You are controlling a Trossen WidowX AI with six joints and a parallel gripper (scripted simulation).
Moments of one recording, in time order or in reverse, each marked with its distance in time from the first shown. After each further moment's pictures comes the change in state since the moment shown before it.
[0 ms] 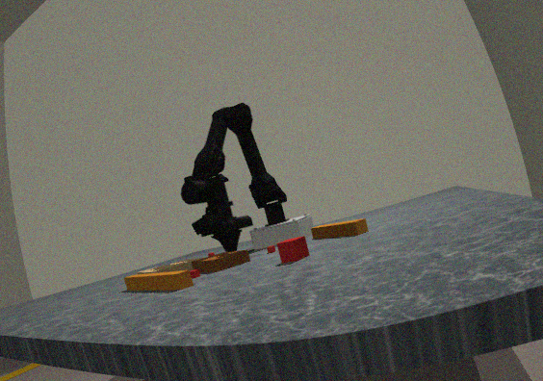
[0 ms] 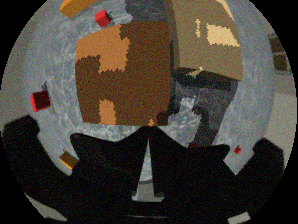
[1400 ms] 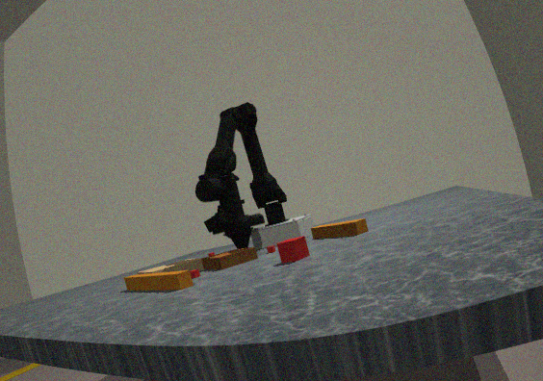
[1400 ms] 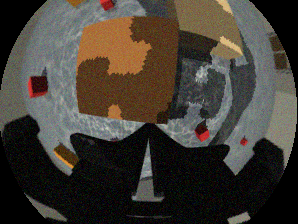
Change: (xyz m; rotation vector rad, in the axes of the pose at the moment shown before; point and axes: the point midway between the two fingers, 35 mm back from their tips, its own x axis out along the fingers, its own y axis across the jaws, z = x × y) arm 0.002 -0.002 -0.038 0.001 0.000 0.002
